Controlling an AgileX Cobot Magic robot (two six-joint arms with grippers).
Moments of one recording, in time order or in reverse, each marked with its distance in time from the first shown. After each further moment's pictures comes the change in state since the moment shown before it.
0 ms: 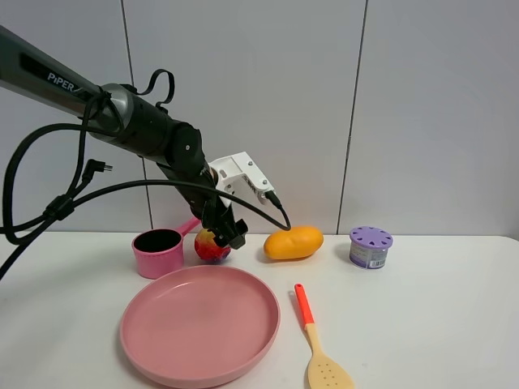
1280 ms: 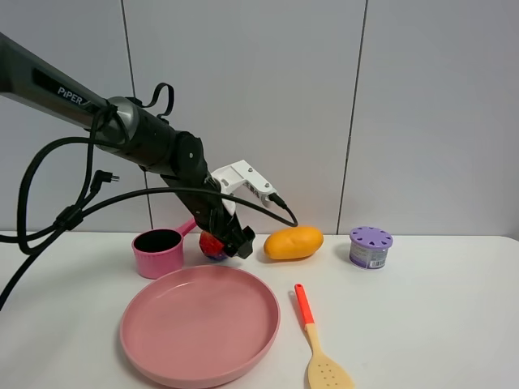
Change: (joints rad) left arm 0.000 0.035 -0.001 -0.141 -0.003 0.000; right arm 0.000 0.000 0.000 0.000 0.000 0.000
